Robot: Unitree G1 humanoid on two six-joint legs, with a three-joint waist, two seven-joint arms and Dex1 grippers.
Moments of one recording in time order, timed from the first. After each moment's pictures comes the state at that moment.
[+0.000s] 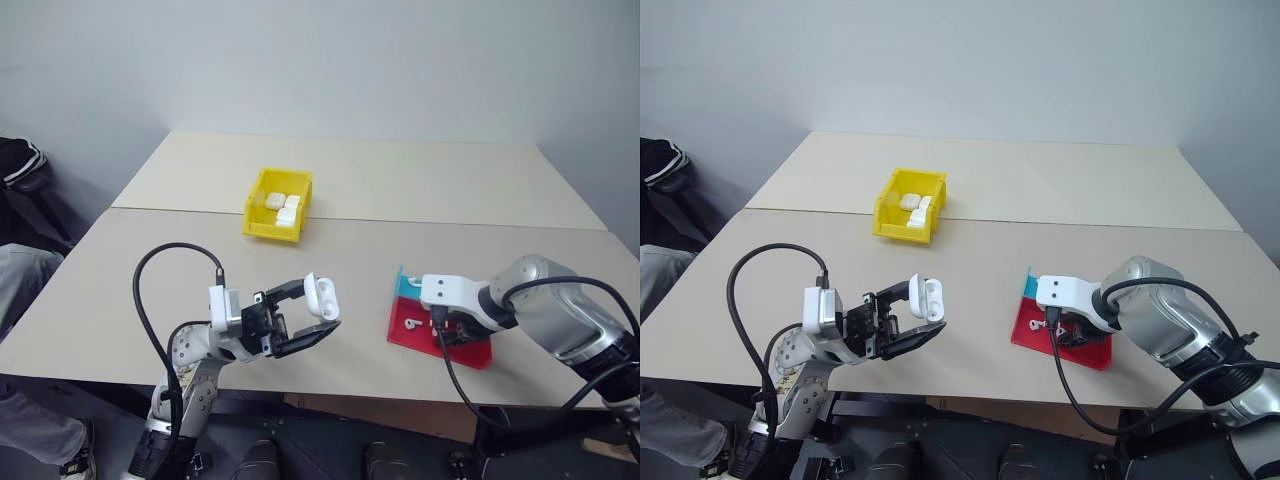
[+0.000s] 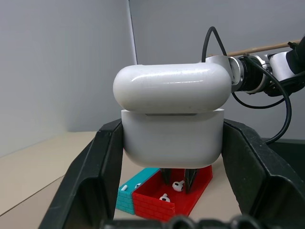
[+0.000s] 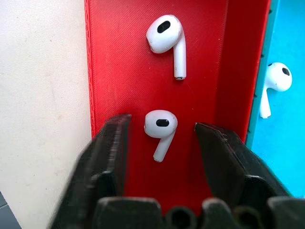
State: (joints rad) left arm -0.19 0.31 -0.06 -0.17 -0.59 -0.13 -1.15; right arm -0.68 -1.01 0.54 -0.20 -0.10 0.85 1.26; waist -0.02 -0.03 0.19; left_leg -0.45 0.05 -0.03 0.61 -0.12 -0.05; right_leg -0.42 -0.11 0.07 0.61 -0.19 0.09
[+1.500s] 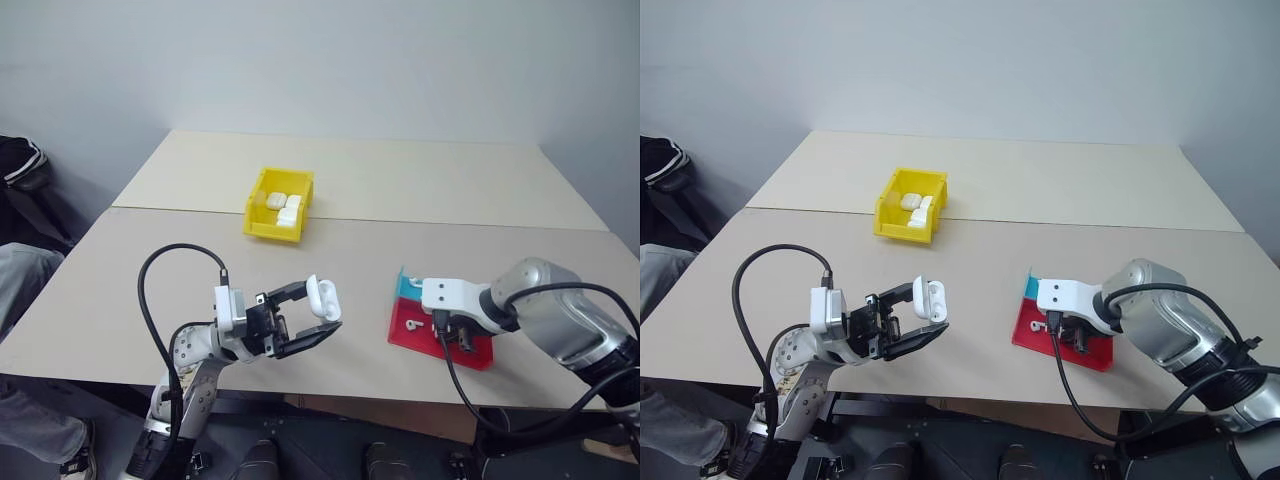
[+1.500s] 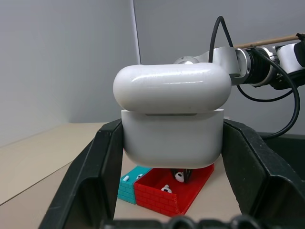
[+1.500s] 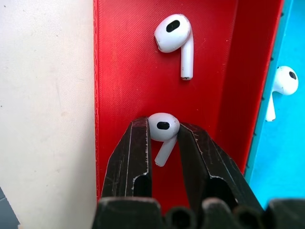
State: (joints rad) left arm -0.19 0.33 -0.08 -0.17 -0.57 -0.11 -1.12; right arm -0.64 -1.03 0.51 -0.23 -0.11 0.83 1.27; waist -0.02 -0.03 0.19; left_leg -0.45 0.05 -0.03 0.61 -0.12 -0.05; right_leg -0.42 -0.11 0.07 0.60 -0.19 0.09
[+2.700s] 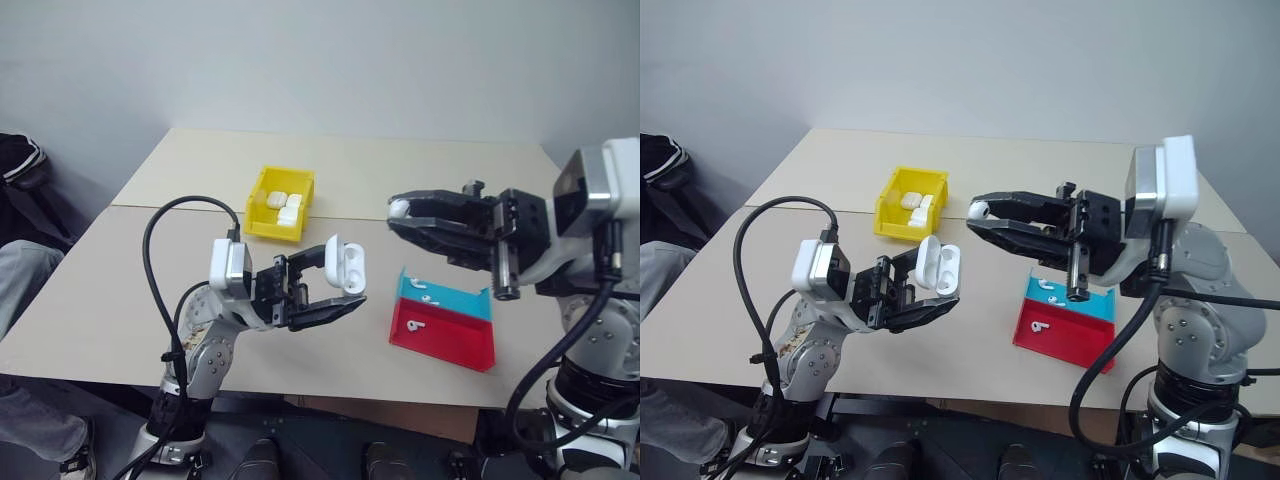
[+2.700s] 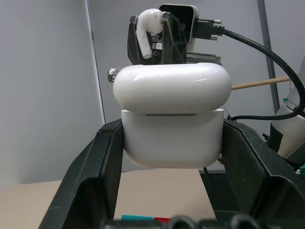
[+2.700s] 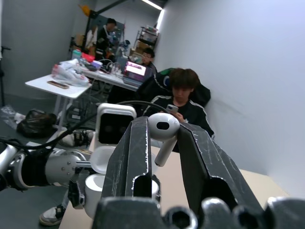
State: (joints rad) left arm -0.41 0.27 -0.07 -0.22 -0.74 0.10 -1.17; right arm -0.62 -0.50 -0.25 -0.52 0.81 0.55 1.08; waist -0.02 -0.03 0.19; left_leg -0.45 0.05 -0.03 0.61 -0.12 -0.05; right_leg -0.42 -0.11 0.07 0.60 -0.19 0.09
